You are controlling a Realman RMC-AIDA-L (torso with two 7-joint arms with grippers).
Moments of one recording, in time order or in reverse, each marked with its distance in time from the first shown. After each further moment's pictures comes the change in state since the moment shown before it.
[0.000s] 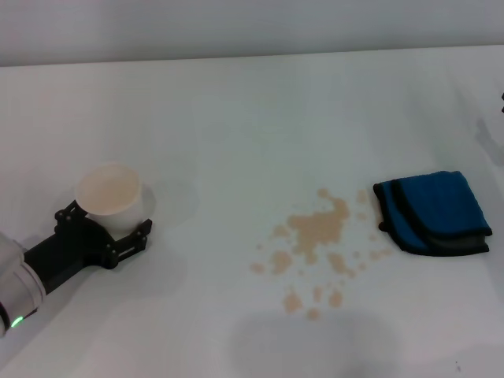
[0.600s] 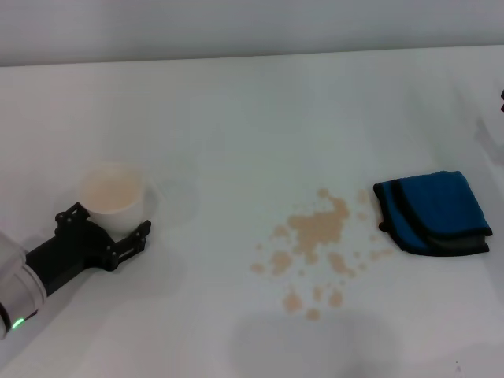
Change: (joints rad) left arm 0.001 -0.003 -0.003 -0.002 0.004 0.010 0.001; right arm 0.004 0.000 0.000 -0.001 0.000 -0.004 -0.001
